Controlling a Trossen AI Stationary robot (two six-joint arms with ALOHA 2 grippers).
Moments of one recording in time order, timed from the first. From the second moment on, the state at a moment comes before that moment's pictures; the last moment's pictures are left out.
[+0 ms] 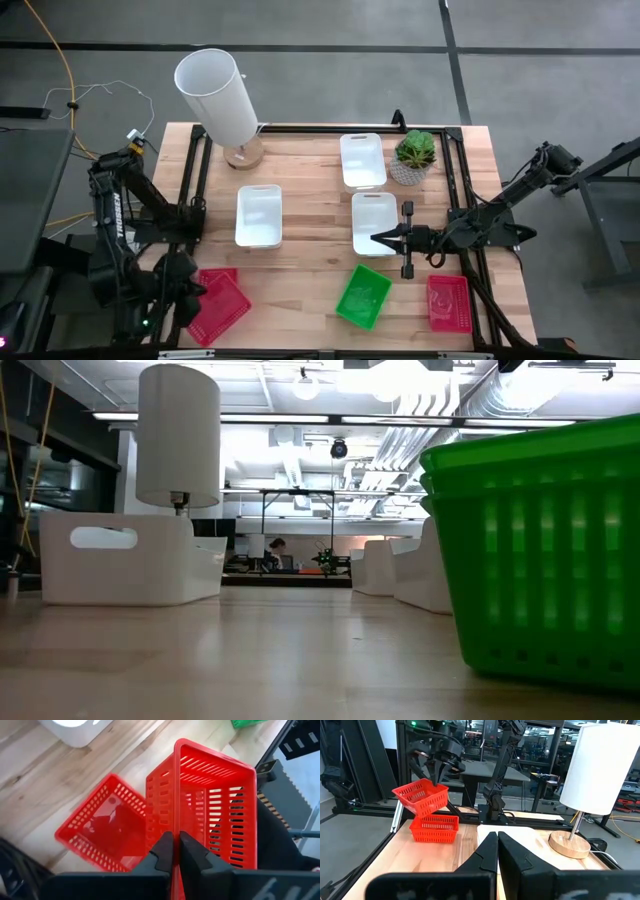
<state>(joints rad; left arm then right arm) -1.19 1.37 1.24 -1.30 -0.55 -2.07 0.60 1.07 0.54 0.53 0.64 -0.11</state>
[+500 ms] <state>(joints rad) -1.30 1.43 1.24 -1.39 -0.54 -2.26 0.60 1.07 0.54 0.52 0.64 -0.10</state>
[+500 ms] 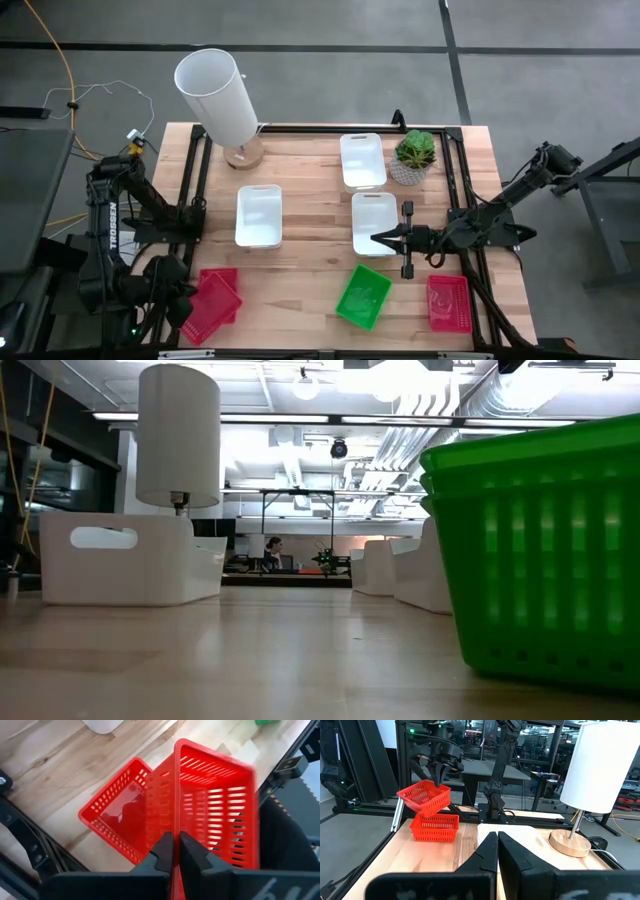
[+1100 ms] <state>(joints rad) -1.26 1.51 1.24 -1.42 -0.48 -2.28 0.60 1.07 0.54 0.51 0.64 -0.07</state>
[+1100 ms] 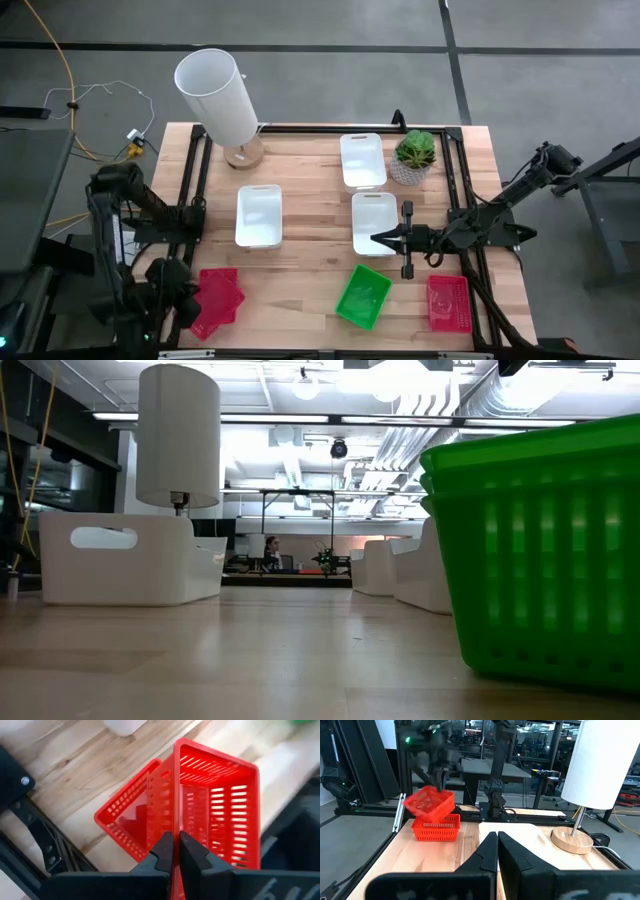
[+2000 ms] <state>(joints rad) -1.22 1.57 1.35 -1.55 -0.50 -2.28 0.59 1.08 0.54 0.50 0.64 -0.06</state>
